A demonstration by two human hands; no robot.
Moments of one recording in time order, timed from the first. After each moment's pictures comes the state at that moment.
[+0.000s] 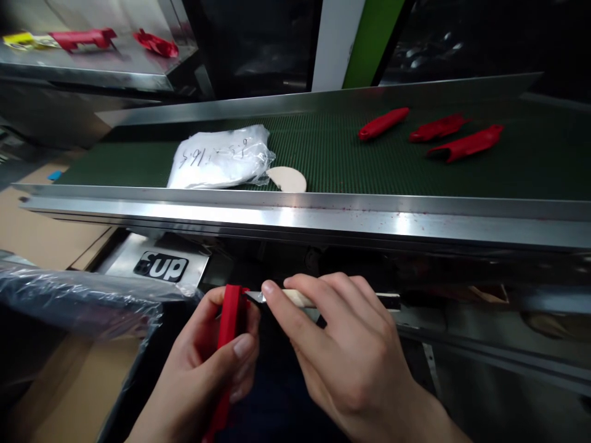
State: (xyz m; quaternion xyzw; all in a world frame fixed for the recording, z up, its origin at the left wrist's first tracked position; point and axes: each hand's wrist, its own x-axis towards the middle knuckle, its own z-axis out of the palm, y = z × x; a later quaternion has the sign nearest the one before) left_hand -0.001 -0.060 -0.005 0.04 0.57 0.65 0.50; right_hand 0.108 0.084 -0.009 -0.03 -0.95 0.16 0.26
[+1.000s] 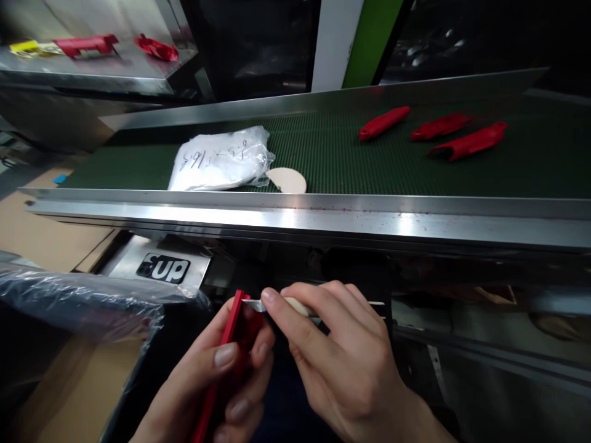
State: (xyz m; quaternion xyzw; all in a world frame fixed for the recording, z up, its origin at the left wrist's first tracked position) left_hand -0.003 -0.066 -0.012 0.01 0.31 0.71 0.64; right_hand 0.111 0.077 -0.019 -0.04 -0.92 0.24 0.30
